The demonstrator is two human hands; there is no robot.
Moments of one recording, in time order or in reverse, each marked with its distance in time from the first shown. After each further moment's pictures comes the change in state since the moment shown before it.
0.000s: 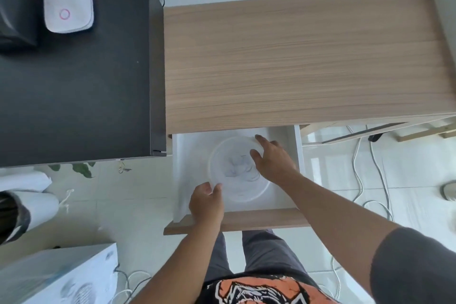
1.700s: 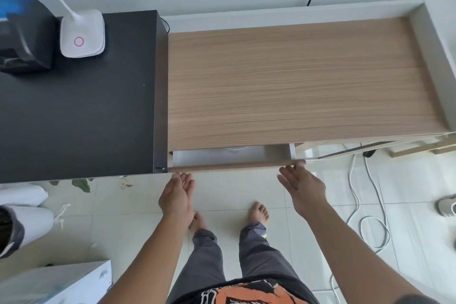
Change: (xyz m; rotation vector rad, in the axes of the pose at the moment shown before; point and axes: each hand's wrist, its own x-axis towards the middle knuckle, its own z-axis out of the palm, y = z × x) left_hand 0.053 0.029 -0.055 -1.194 0.001 -0.337; right_hand -0.041 0.038 -0.035 1.670 0.320 0.540
